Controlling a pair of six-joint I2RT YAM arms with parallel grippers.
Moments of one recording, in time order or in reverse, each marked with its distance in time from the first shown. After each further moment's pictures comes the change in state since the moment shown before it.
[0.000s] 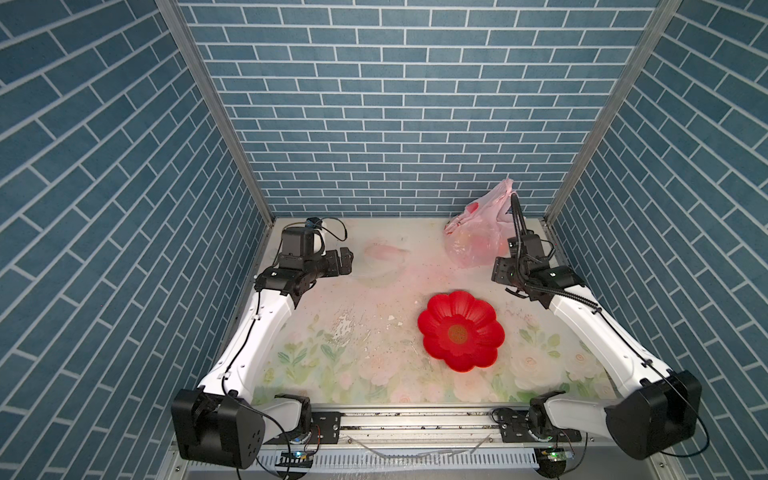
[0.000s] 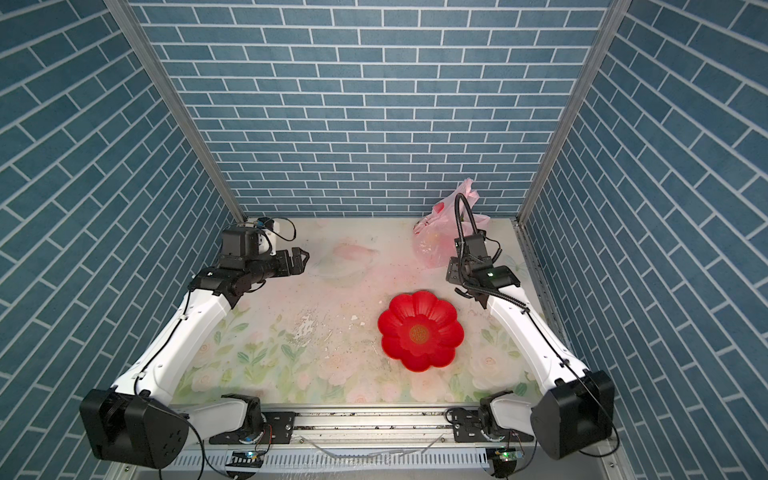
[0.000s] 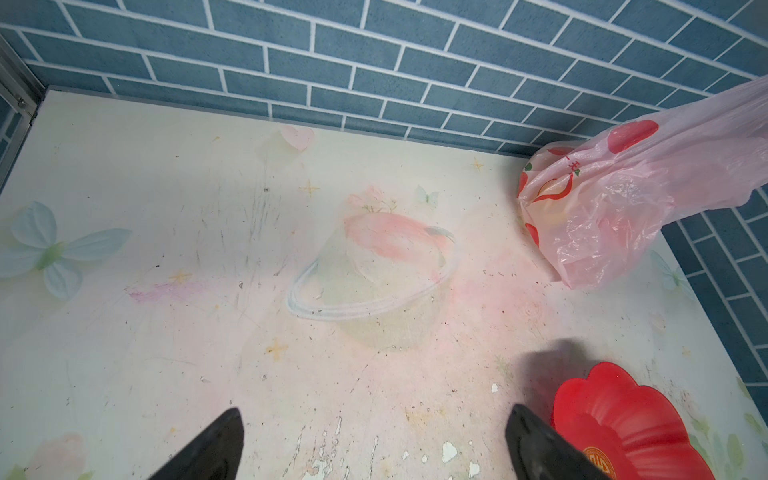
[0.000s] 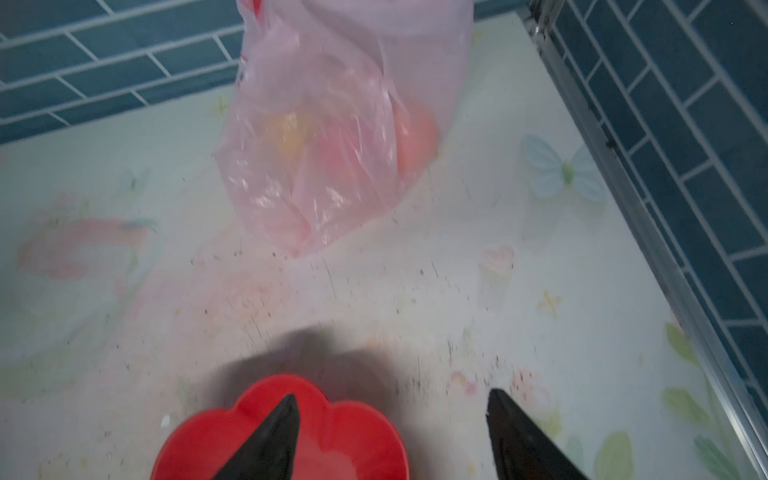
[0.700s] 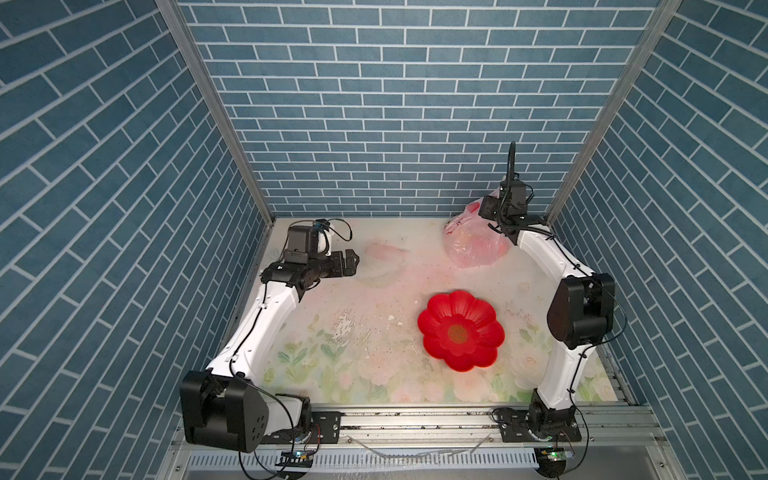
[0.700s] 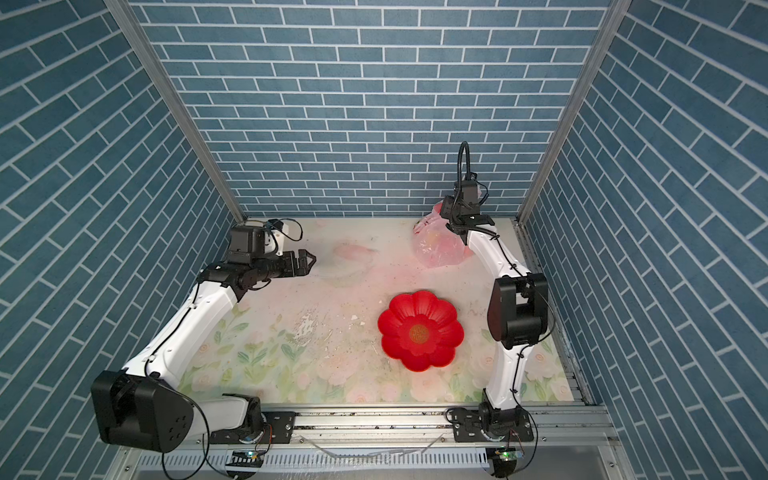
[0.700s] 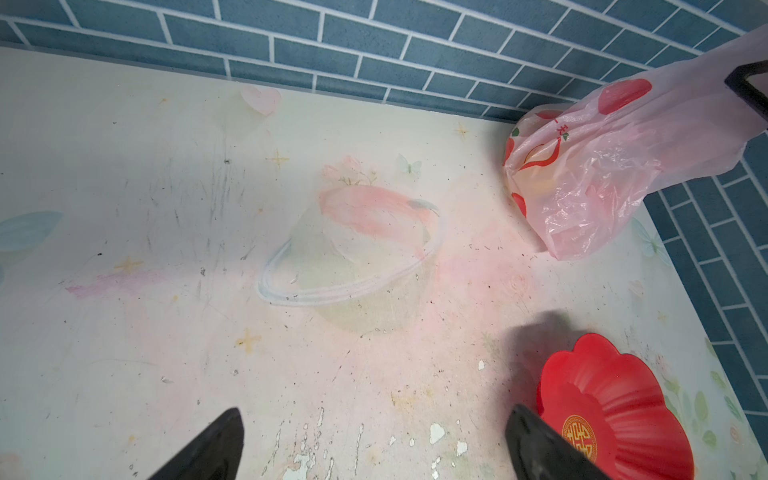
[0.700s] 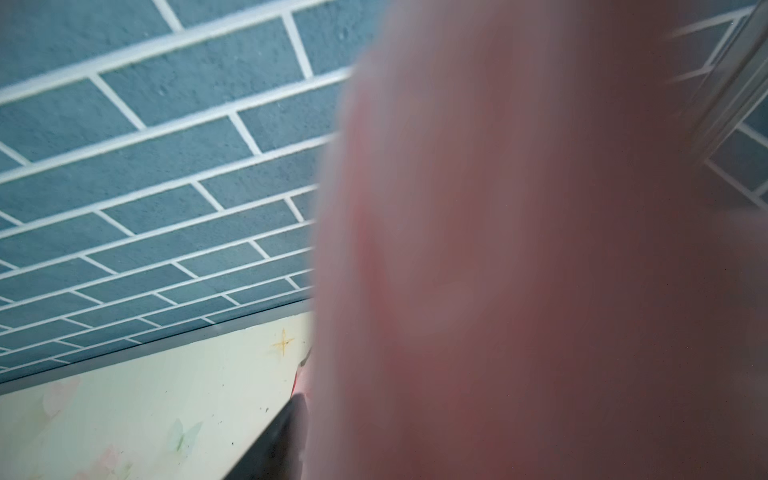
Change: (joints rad) left arm 0.000 0.074 0.014 -0.012 0.083 0.020; right arm -0.121 0.660 0.599 0.380 -0.122 -0.103
